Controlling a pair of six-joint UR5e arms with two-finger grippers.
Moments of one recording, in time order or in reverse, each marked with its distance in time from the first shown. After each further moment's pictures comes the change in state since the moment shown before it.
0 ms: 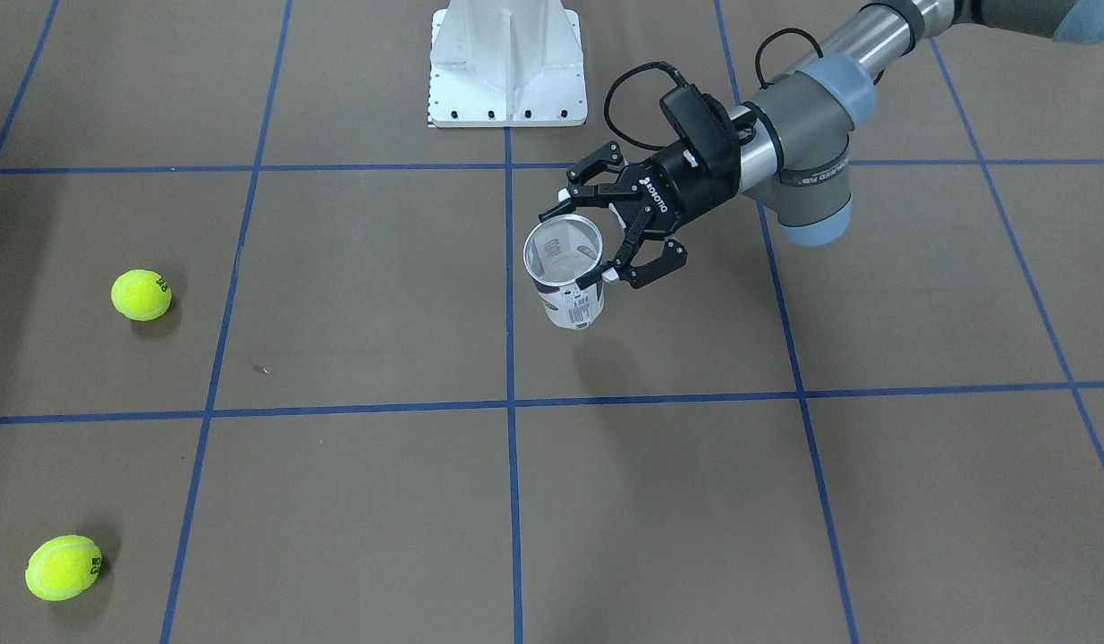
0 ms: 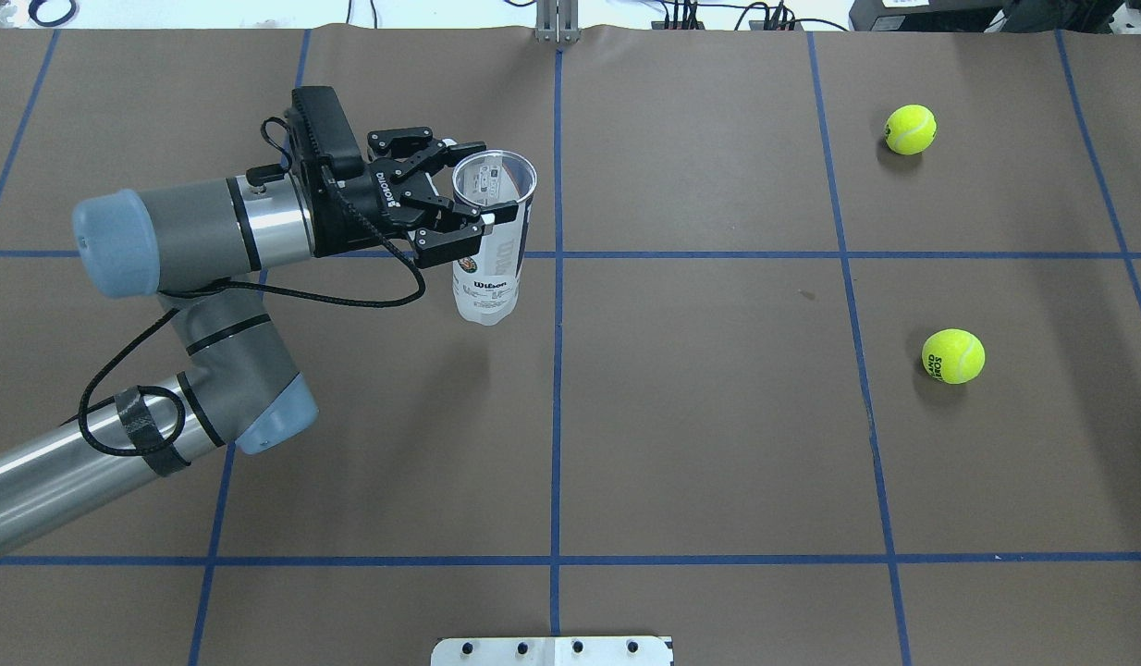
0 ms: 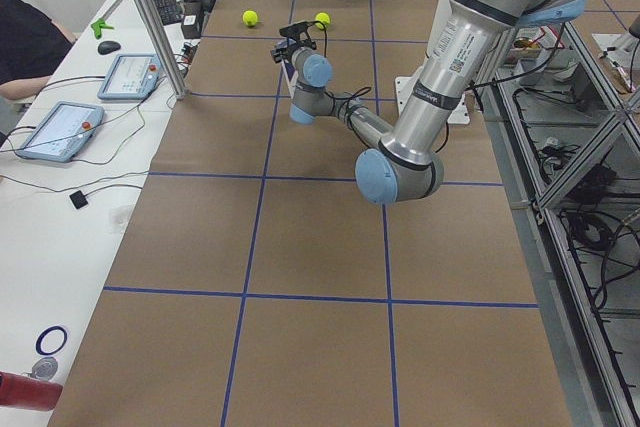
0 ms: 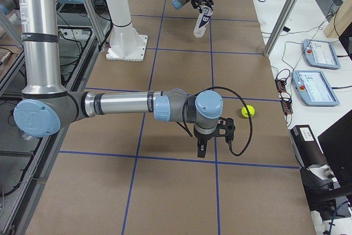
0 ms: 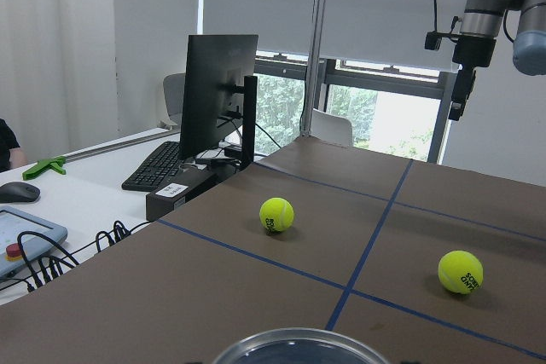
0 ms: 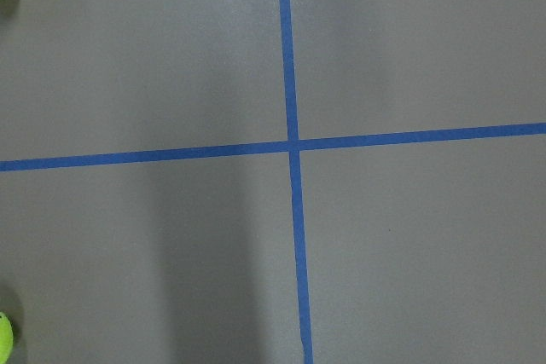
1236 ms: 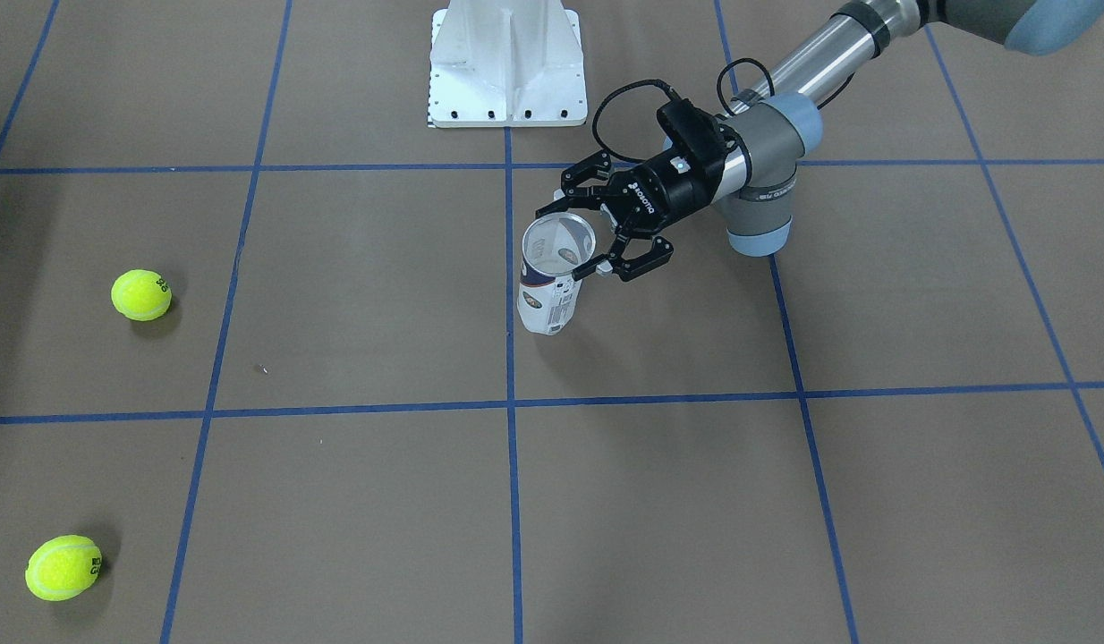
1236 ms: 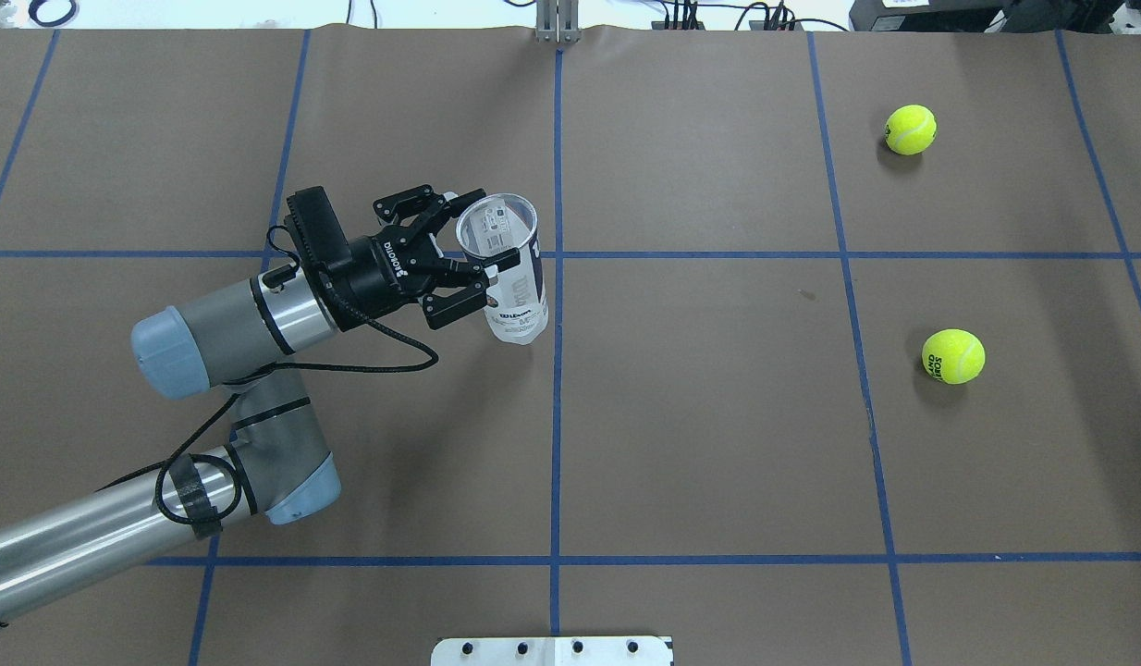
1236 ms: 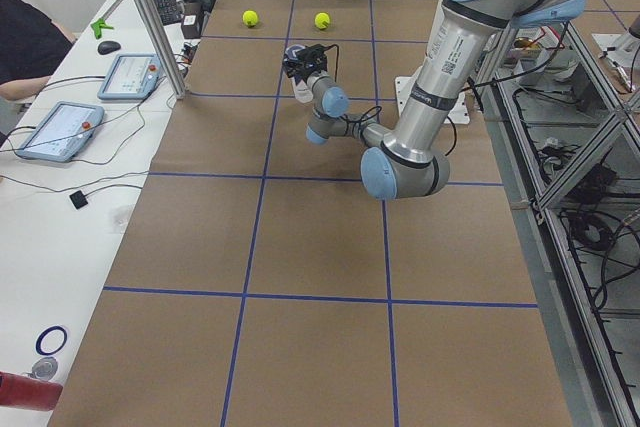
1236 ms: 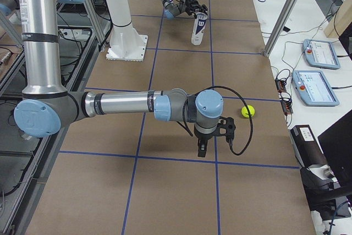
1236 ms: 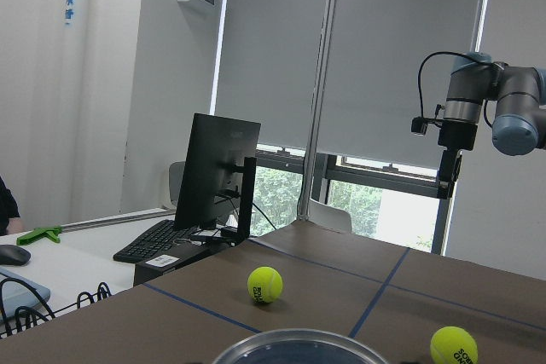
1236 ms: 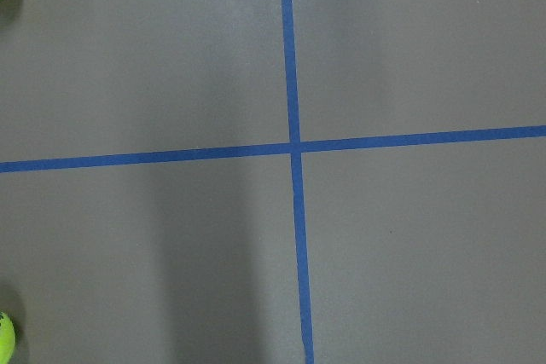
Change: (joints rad) left arm 0.136 -0.004 0.148 -0.280 0.231 0.071; right arm 0.000 0.001 0.003 0.001 0.000 0.000
